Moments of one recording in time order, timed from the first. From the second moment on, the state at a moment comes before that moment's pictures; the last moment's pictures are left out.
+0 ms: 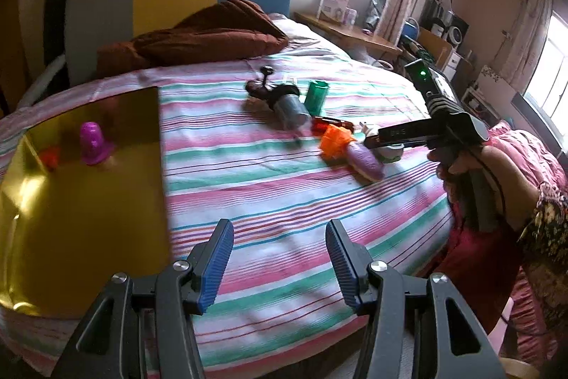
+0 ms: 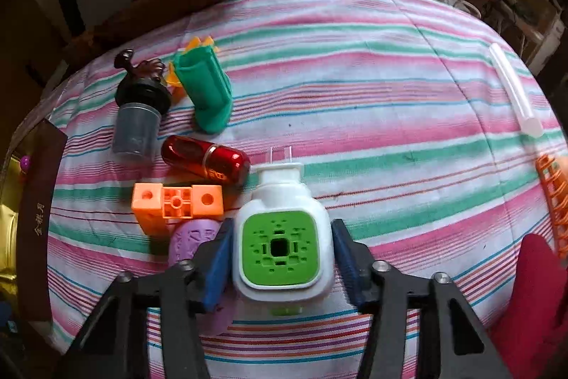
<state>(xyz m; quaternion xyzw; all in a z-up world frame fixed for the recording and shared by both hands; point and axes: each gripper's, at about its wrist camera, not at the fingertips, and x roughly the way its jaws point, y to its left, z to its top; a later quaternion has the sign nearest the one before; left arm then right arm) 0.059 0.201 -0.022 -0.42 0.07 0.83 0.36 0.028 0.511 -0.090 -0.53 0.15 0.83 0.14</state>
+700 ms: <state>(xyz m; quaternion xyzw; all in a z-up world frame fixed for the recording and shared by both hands) 0.024 0.353 -0.066 -0.50 0.05 0.79 0.37 0.037 0.537 -0.090 -0.51 0.20 0.81 0.19</state>
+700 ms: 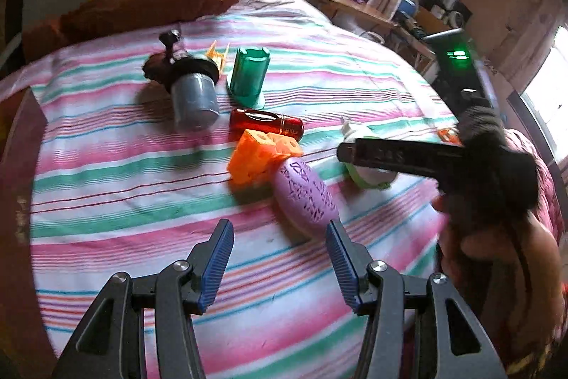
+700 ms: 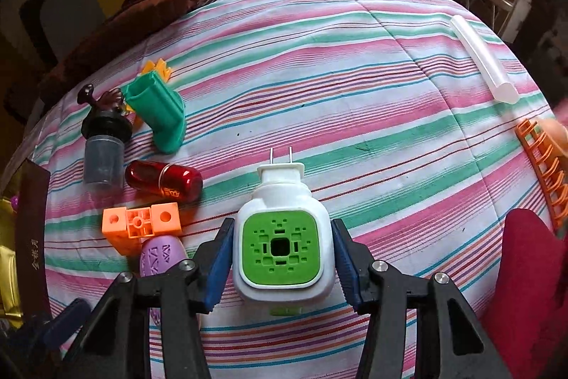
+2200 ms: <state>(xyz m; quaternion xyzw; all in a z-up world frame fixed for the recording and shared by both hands) 0.032 0.297 -0.095 -0.43 0.07 0.80 0.41 0.024 0.522 -0.084 -0.49 0.20 0.84 0.12</state>
